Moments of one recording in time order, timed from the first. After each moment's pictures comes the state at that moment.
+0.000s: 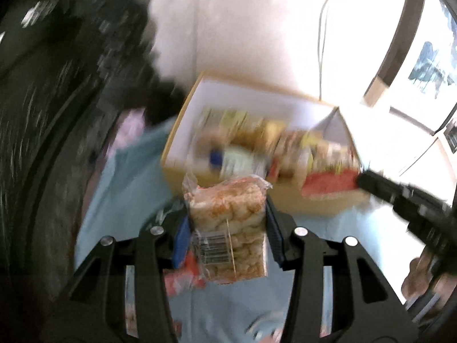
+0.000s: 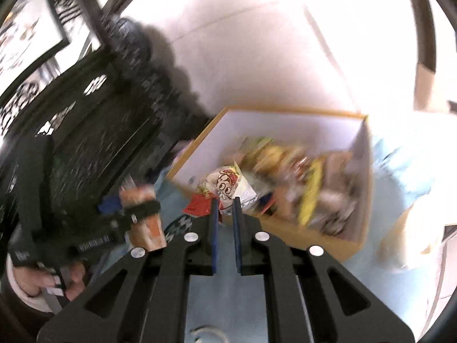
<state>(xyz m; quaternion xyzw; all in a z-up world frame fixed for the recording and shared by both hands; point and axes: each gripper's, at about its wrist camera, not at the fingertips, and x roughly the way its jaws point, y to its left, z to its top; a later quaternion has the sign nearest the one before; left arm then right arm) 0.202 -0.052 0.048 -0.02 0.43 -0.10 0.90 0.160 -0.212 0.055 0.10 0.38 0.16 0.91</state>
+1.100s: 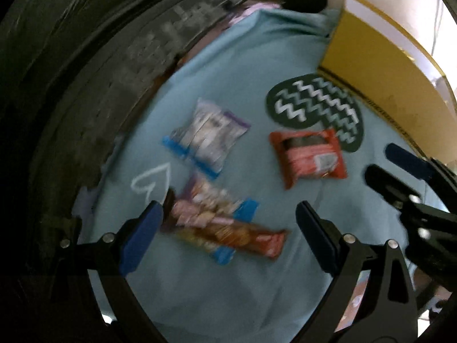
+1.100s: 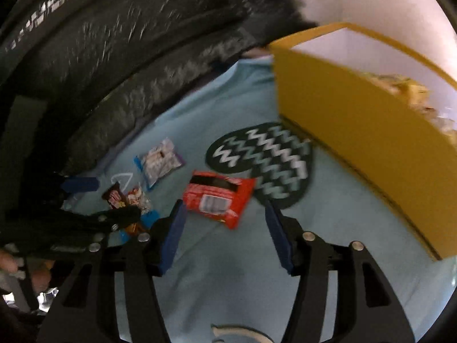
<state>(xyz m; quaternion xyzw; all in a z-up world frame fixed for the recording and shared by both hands) 0.091 0.078 -0.095 -0.09 0.56 0.12 0.81 0.131 -0.060 -0.076 -0.05 0.47 0.32 0.82</state>
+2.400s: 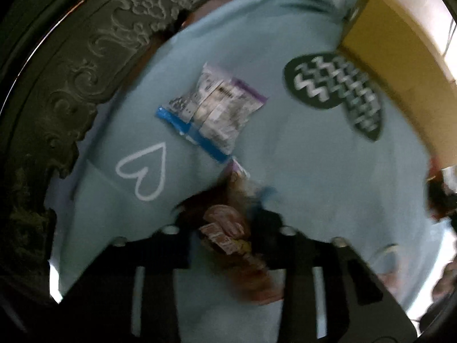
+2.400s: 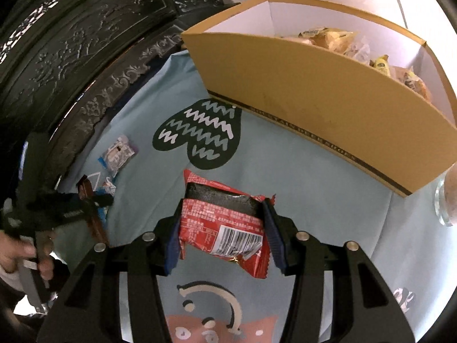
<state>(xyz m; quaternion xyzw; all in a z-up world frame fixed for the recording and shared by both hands) 0.099 0.093 -0.123 -0.12 0.59 0.09 0.79 0.127 -0.137 -0.066 0.00 0.51 0.21 0.83</state>
